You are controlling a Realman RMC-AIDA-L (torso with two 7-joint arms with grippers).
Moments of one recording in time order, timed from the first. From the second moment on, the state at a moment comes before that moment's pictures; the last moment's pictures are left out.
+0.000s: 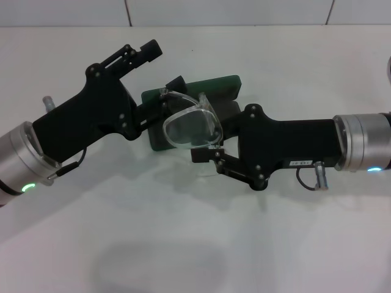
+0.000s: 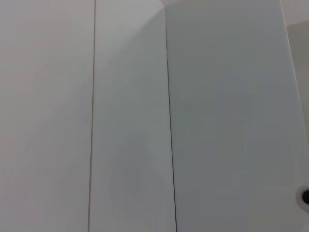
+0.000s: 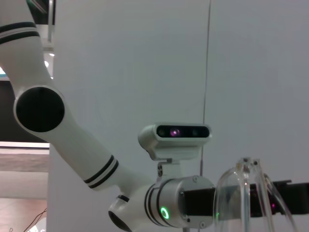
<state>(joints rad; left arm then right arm) -0.43 -2.09 1.00 0.34 1.20 1.73 -0.75 0.68 2.02 -1.51 -0.42 -1.14 -1.59 0.89</state>
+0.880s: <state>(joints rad) -0.42 -2.09 1.00 0.34 1.21 1.73 -0.73 0.67 2.02 -1.49 -0.42 -1.13 -1.55 0.92</state>
